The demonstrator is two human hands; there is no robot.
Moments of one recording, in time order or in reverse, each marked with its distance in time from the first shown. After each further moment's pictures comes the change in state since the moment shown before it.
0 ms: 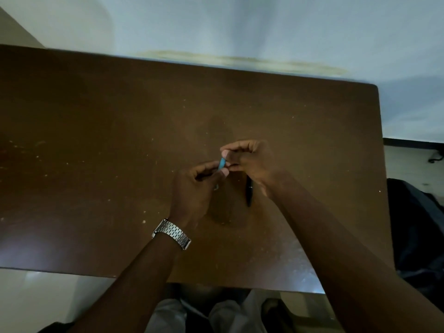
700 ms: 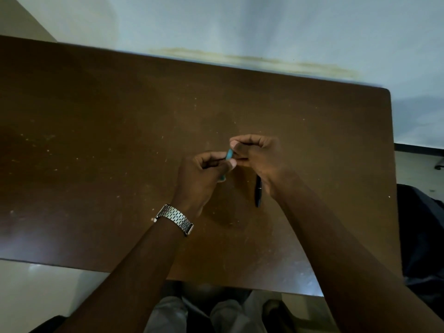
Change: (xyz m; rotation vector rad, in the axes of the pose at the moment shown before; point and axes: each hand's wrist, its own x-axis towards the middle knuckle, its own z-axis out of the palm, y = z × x) left_hand 0.016 0.016 -0.013 -0.162 -0.097 -0.095; right_hand 0.010 -0.003 0.012 0.145 0.096 0.006
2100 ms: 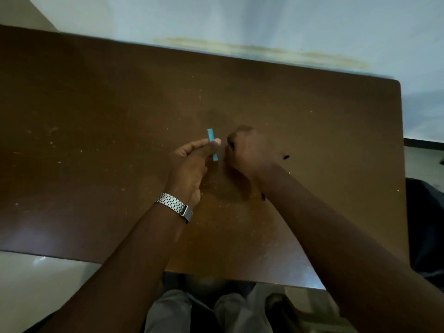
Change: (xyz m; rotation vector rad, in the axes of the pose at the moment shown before) left_hand 0.007 0.008 -0.014 -0.294 0.223 -0.240; right_hand 0.020 0.009 0.028 -1.354 -0.053 -0.434
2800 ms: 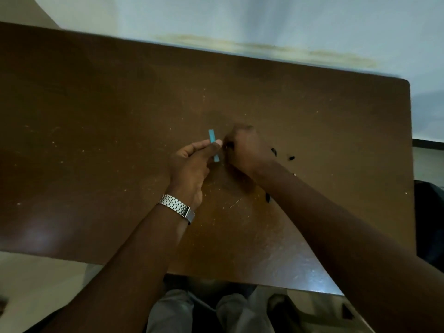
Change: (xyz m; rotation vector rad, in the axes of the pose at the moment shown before) left_hand 0.010 -0.003 -0.005 0.020 0.002 -0.018; right_hand 0.018 0.001 0.015 0.133 0.002 -0.071
